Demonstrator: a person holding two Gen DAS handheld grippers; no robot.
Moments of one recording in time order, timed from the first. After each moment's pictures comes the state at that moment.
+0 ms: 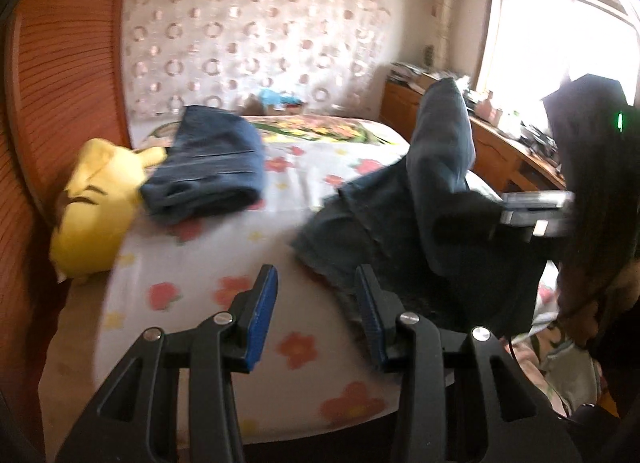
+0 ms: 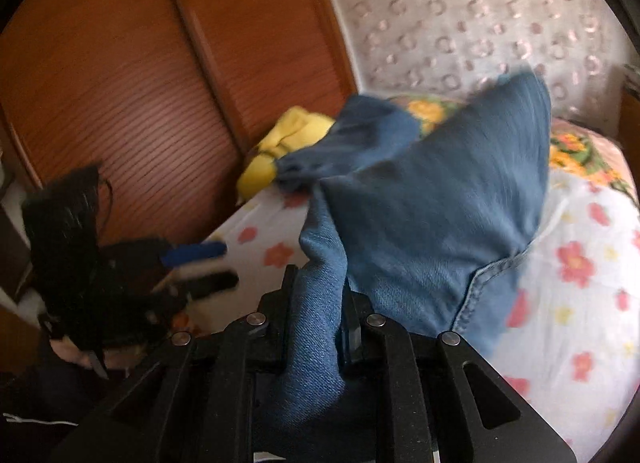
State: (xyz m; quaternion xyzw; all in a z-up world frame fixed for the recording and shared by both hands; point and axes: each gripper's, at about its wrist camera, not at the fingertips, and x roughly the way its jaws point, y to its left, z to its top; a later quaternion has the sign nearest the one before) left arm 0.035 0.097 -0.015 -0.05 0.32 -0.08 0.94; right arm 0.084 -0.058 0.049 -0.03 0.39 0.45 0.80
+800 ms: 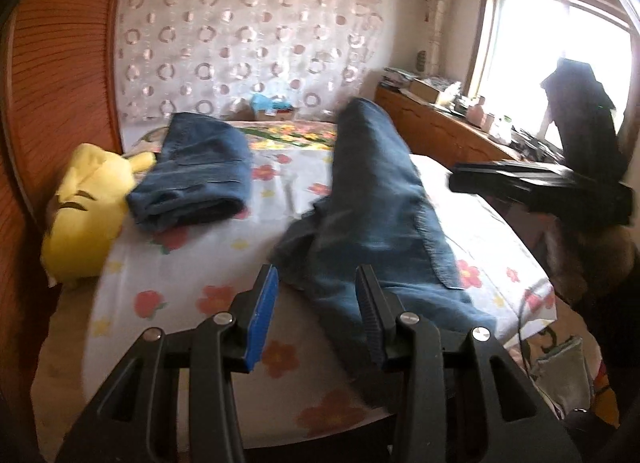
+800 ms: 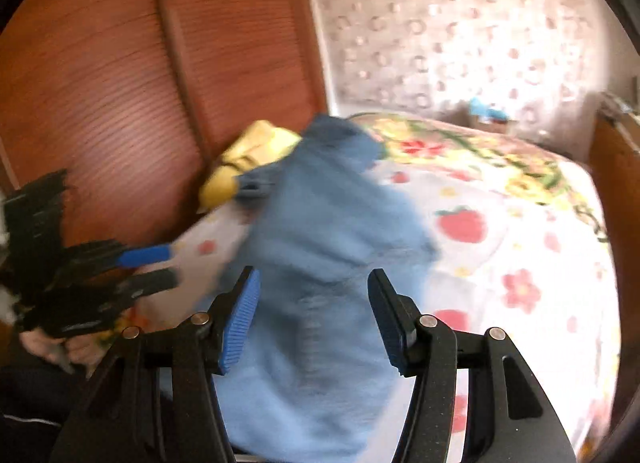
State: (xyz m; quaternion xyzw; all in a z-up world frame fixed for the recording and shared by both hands) left arm 0.043 0.079 -0.017 -0.05 0.32 -0.11 0.94; right arm 0.113 -0.108 0.073 -0.07 0.35 0.37 0.86
